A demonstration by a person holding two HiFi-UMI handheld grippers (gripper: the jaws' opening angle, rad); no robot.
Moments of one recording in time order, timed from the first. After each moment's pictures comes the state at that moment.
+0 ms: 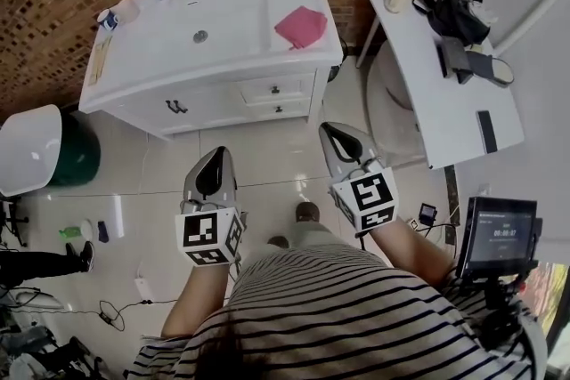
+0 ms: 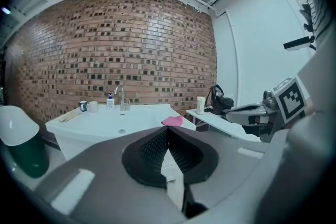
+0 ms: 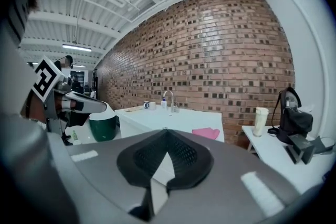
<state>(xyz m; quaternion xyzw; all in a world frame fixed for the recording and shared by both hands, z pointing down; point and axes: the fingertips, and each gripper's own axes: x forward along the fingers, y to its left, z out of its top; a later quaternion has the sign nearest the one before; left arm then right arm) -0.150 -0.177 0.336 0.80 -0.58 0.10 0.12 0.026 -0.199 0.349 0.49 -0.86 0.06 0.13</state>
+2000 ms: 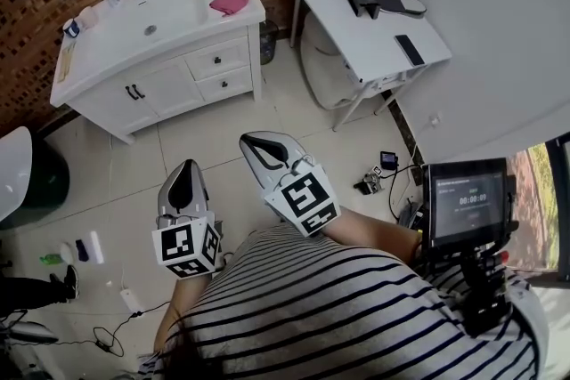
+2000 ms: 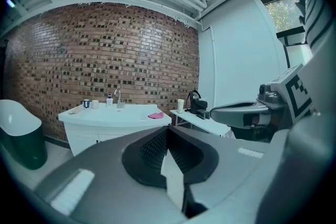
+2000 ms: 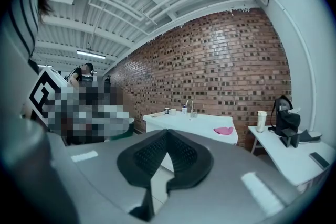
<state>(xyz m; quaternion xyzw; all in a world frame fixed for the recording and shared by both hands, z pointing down) -0.158 0.082 0.319 0.83 -0.54 0.08 0.11 -0.063 0.077 0.306 0.46 -0.88 0.04 0.10</state>
